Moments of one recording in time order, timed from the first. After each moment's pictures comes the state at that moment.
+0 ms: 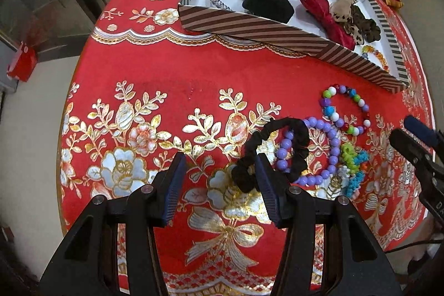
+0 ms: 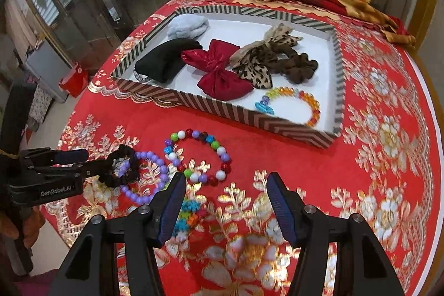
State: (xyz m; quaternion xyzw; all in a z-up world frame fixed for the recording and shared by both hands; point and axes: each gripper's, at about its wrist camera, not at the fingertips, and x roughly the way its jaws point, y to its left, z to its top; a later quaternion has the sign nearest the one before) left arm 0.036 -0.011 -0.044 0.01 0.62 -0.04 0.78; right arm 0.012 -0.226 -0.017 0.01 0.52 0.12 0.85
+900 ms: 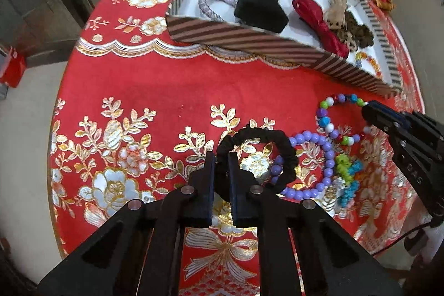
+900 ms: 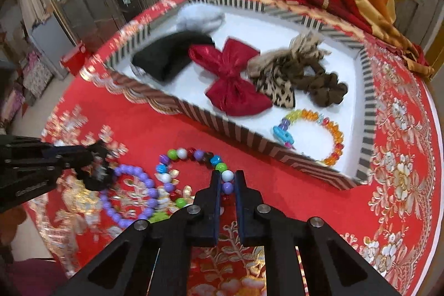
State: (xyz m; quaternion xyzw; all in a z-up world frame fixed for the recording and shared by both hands) left arm 0.061 -0.017 -0.047 -0.01 0.61 -0.08 0.78; right arm 0.037 -0.207 -0.025 -0.04 0.51 0.15 0.85
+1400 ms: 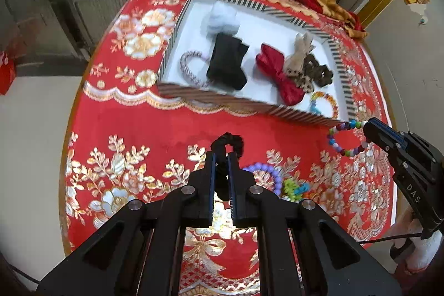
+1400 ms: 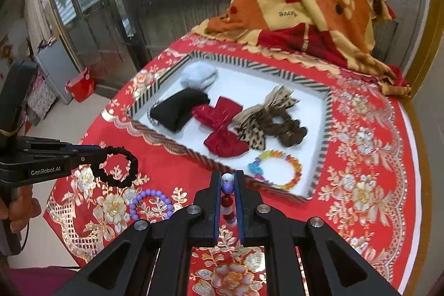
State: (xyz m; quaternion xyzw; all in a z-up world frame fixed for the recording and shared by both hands) left arm 0.047 -0.012 0.024 -0.04 0.56 -0.12 0.82; right arm 0.021 -0.231 0.049 -0.02 0.45 0.14 0.88
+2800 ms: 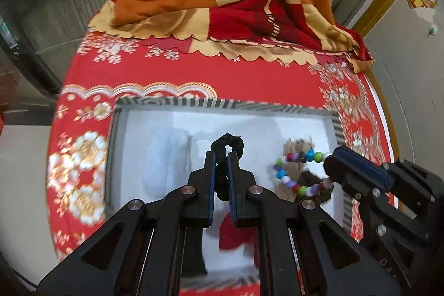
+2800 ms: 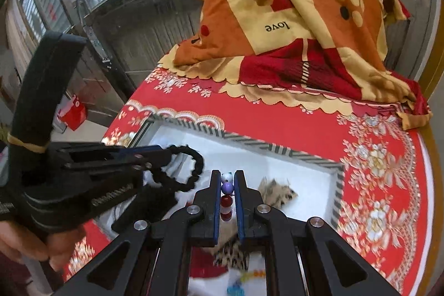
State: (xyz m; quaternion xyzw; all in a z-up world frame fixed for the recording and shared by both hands) left arm 0.265 -0.106 0.030 0.00 0.55 -0.16 0.82; right arm 0.212 -0.244 0.053 0.04 0.46 0.12 0.88
